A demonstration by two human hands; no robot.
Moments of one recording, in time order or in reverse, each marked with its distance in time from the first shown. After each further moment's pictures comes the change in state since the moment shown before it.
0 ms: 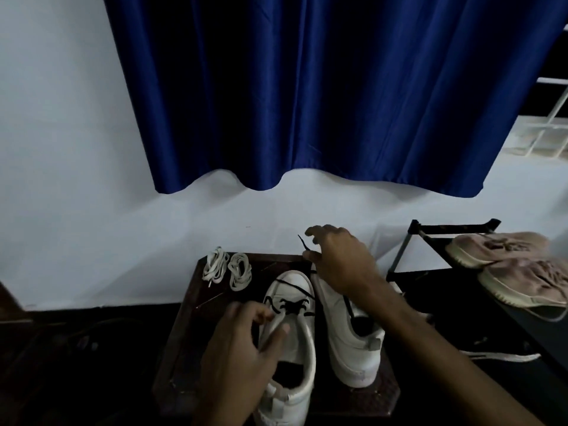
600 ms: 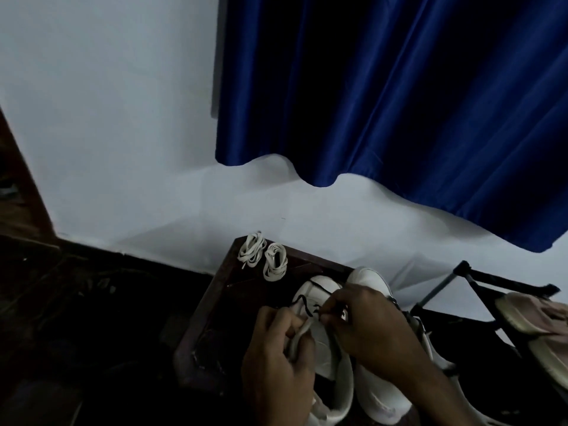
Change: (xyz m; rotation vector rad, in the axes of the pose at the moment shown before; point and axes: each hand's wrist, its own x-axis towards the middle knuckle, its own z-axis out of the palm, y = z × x) left_hand -0.014 0.005 0.029 -0.274 0.339 -0.165; right_hand -0.052 -0.041 0.008 0.096 -0.183 -0.117
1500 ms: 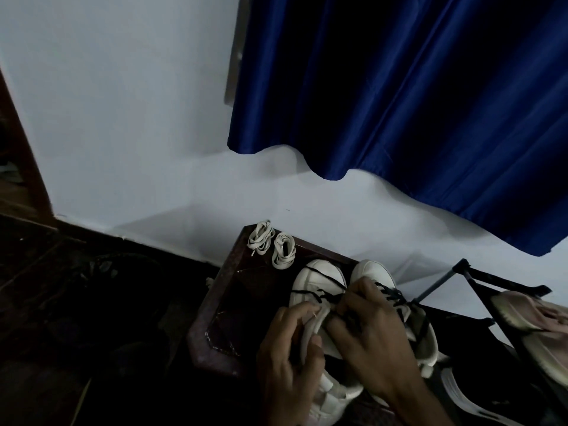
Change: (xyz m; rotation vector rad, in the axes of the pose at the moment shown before) left_hand -0.014 -0.030 -0.003 -0.356 -0.033 0.113; right_hand -0.018 0.000 0.034 0.165 0.225 -0.168
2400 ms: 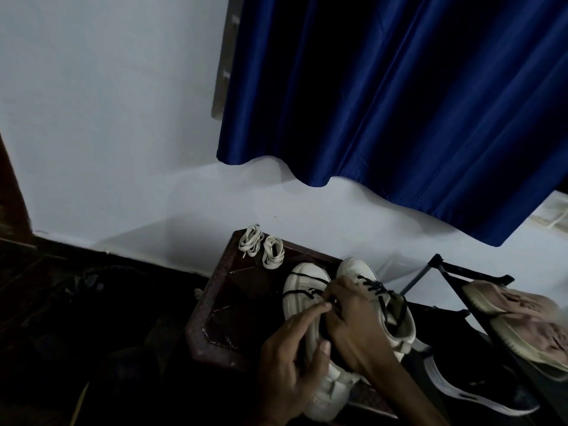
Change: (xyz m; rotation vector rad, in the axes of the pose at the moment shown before) left_hand -0.007 0.004 -0.010 -0.044 -0.219 0.172; right_hand -0.003 0.003 0.015 -0.051 -0.007 0.094
